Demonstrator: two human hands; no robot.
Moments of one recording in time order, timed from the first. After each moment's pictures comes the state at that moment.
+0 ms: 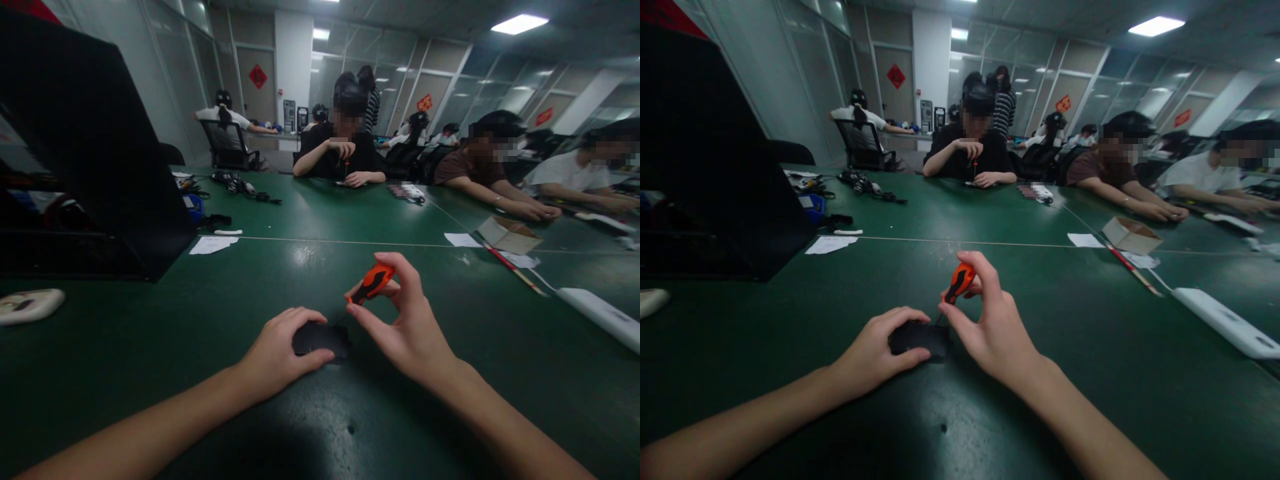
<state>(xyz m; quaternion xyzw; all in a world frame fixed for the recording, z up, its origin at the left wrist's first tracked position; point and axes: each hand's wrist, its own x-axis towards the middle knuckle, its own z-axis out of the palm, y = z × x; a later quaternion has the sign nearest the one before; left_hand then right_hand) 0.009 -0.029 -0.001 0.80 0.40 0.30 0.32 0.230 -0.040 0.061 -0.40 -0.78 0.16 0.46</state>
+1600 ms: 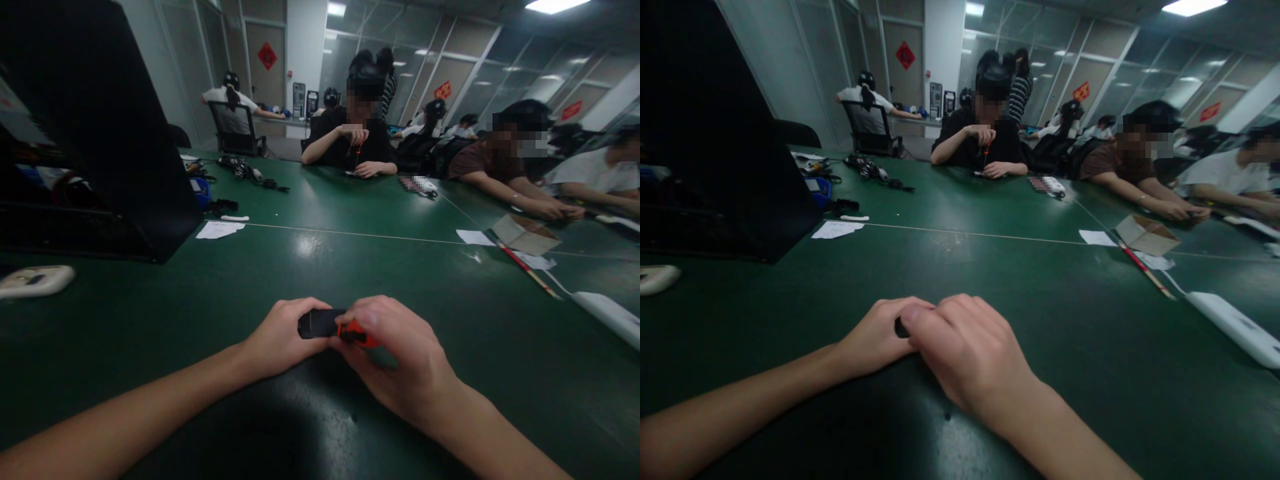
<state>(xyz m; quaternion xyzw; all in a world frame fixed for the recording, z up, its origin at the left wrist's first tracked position) 0.008 -0.025 0.003 0.77 0.39 0.33 0.37 0.211 -0.065 0.060 -0.30 -0.85 0.10 0.42</state>
